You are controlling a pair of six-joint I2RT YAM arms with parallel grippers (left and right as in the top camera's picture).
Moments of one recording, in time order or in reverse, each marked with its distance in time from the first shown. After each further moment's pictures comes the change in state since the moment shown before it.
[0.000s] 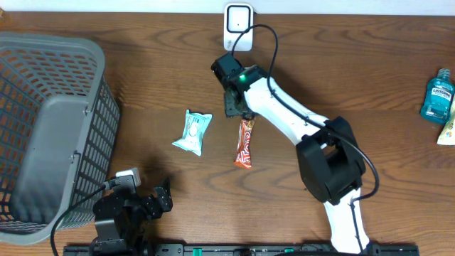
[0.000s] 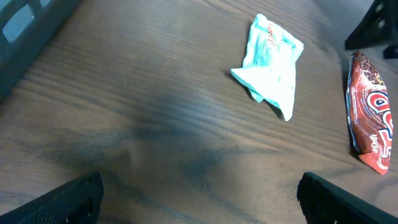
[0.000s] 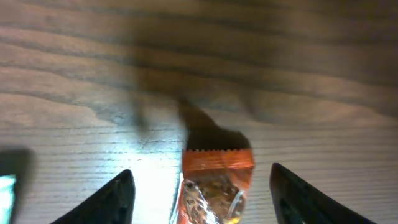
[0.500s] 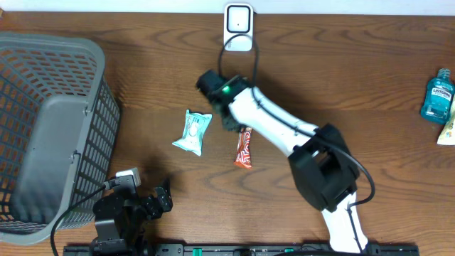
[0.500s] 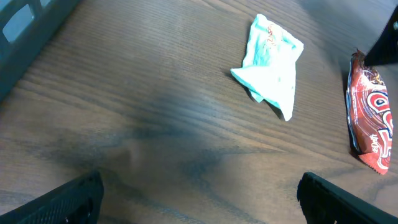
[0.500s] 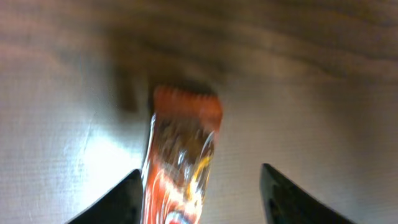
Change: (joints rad) left arm 0.000 0.000 0.000 0.000 0.000 0.000; right arm 0.073 -0.026 0.000 -0.139 0.140 0.034
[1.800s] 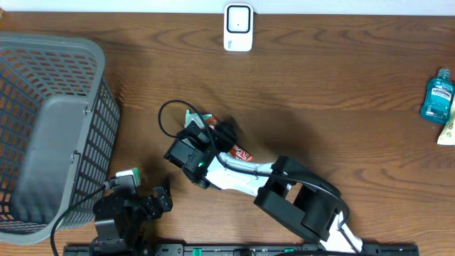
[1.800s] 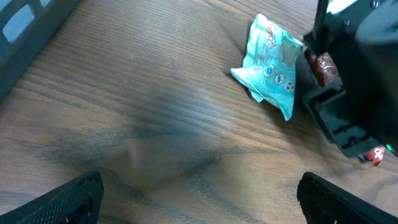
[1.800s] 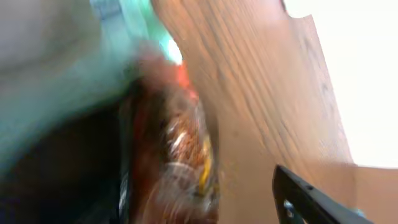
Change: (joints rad) left arm 0.000 0.000 0.000 0.000 0.000 0.000; right arm 0.353 -0.031 -0.450 0.674 0.573 -0.527
